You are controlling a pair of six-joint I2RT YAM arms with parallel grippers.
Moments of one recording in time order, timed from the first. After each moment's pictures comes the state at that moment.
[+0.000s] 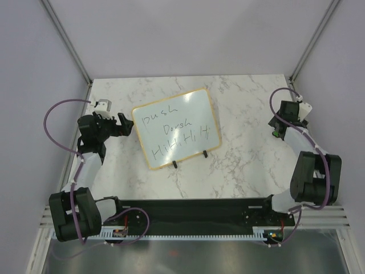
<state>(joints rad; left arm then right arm) 0.19 1.16 0.61 0.24 0.50 -0.04 -0.13 1.42 0.87 -0.19 0.43 0.49</state>
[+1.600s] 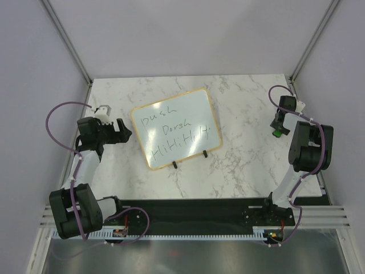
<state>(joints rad) 0.24 1.18 0.65 -0.07 0.47 0.03 -0.22 1.88 1.14 -0.23 0.35 0.40</state>
